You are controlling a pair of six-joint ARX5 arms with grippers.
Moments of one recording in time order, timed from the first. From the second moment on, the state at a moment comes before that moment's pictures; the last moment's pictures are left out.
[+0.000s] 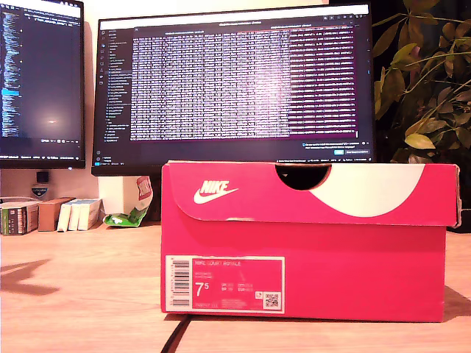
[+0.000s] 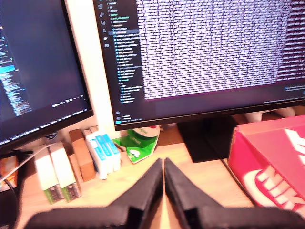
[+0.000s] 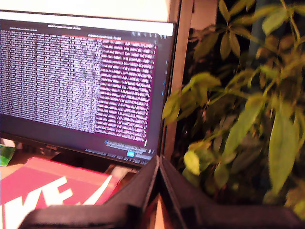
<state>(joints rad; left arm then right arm) 0.06 0.64 0.70 -0.24 0.37 0.04 -0.16 0.42 0.55 -0.08 -0.30 -0.11</state>
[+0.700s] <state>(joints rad) 0.02 0.33 0.37 -0.03 0.22 -0.06 -0.16 0.08 0.30 0.05 -0.25 -0.03</state>
